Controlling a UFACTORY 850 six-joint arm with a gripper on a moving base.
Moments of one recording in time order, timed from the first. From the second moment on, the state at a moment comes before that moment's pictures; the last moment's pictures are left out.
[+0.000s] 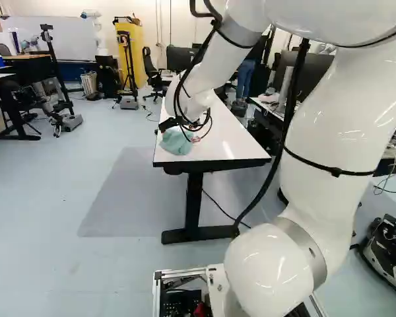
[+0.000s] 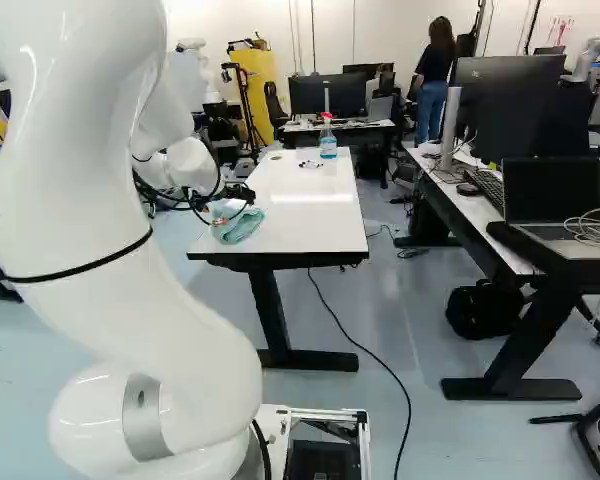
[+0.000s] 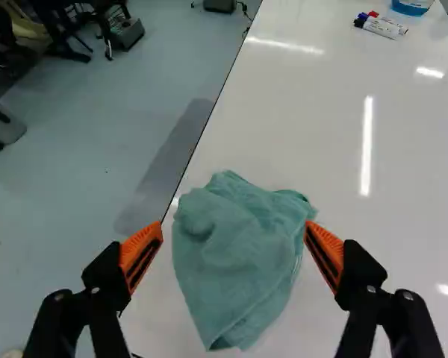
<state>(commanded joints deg) 16.6 -7.6 -45.9 1.0 8.1 0.0</state>
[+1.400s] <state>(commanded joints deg) 7.4 5.5 -23.2 0.5 31.3 0.0</state>
